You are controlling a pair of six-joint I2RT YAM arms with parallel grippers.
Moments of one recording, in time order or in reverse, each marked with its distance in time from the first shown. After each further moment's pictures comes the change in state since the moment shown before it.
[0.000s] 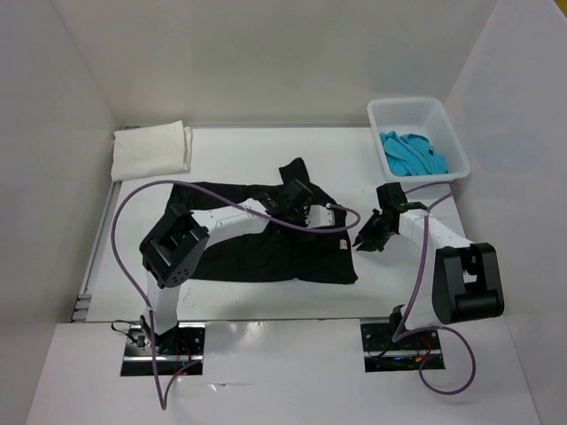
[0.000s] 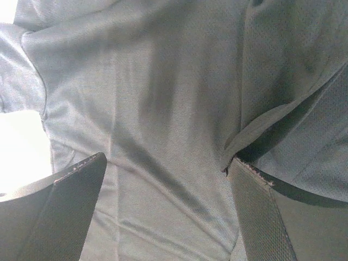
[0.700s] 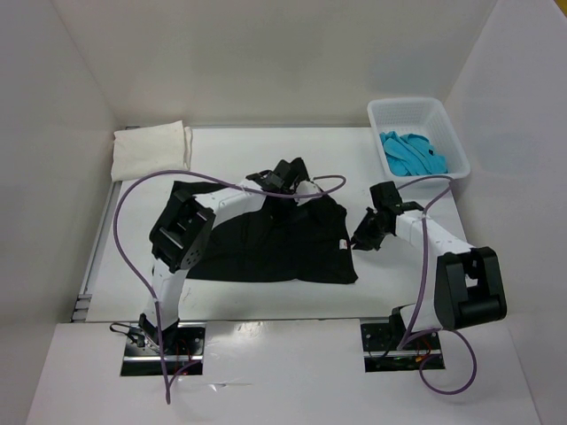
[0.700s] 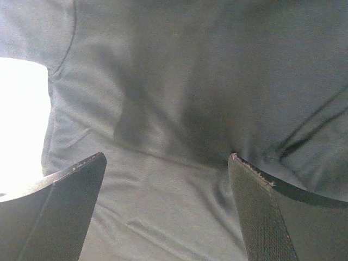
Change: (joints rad) left arm 0.153 0.144 0.181 -0.105 0.018 -0.146; right arm 0.059 -0.031 0.008 -0.005 0.015 -0.018
